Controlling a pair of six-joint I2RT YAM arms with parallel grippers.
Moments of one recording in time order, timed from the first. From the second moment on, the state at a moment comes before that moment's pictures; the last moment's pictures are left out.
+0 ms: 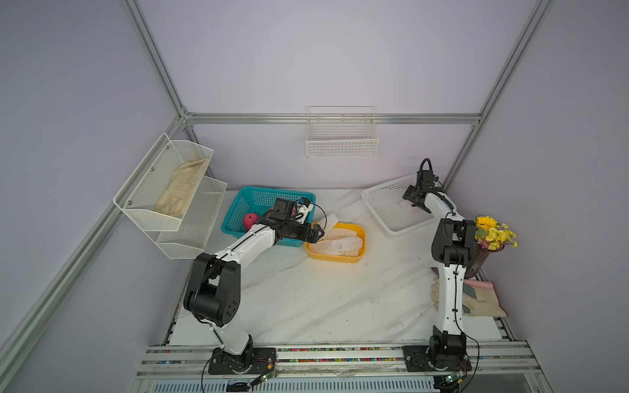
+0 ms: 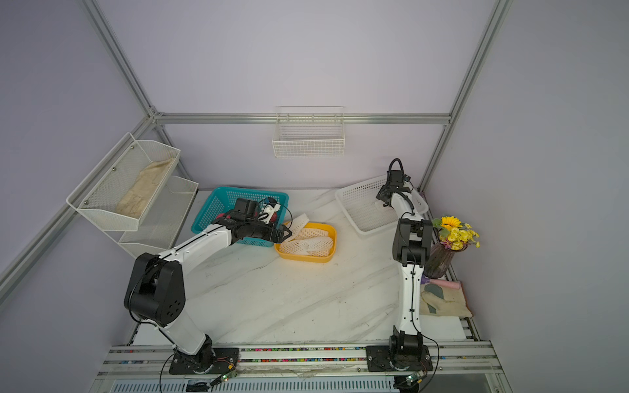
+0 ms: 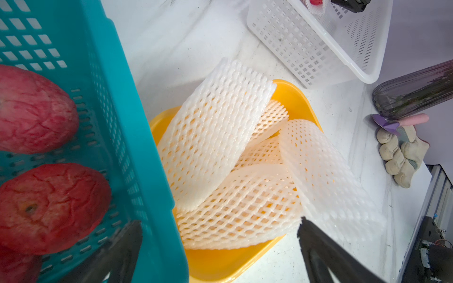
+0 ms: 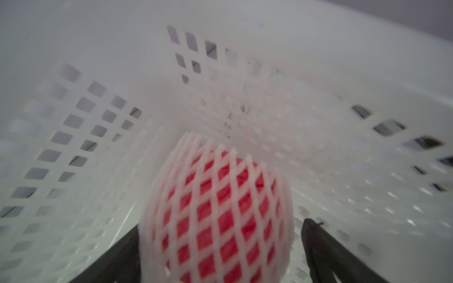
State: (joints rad) left arm -0.32 1.70 1.25 -0.38 0.42 -0.07; right arm -0.11 2.50 2.21 -0.58 0.25 0.52
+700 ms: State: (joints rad) left arm -0.32 1.71 1.25 -0.38 0.42 -0.08; right arm -0.11 2.53 2.16 -0.41 0.24 0.58
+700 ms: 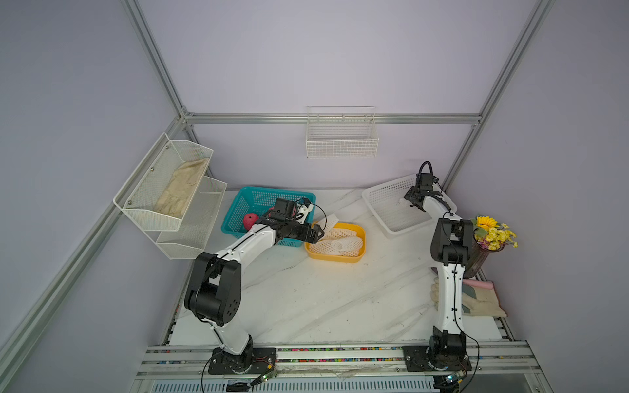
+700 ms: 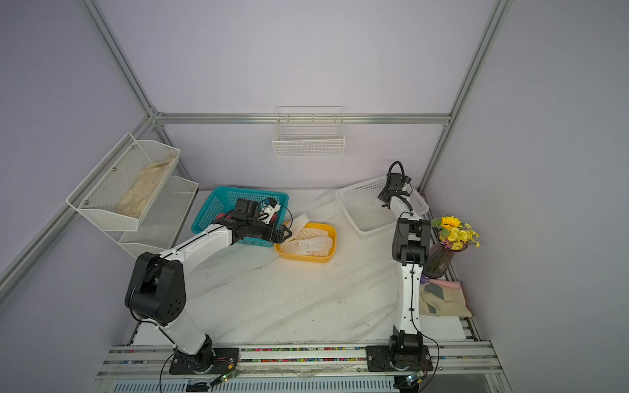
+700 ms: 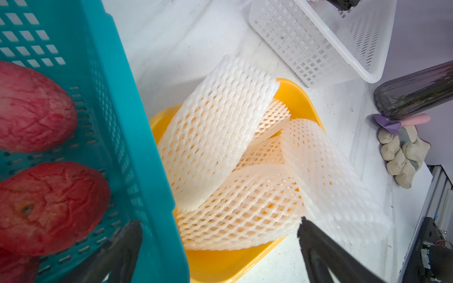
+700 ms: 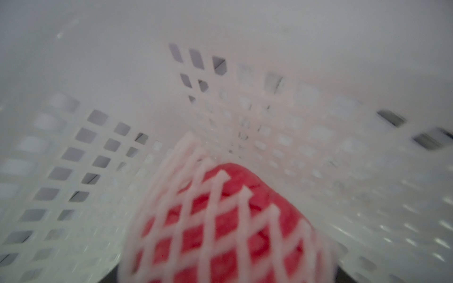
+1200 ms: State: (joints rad) left arm -0.32 1.67 1.24 -0.38 0.42 -0.07; right arm -0.04 2.18 1.77 -0.26 0.25 0.58
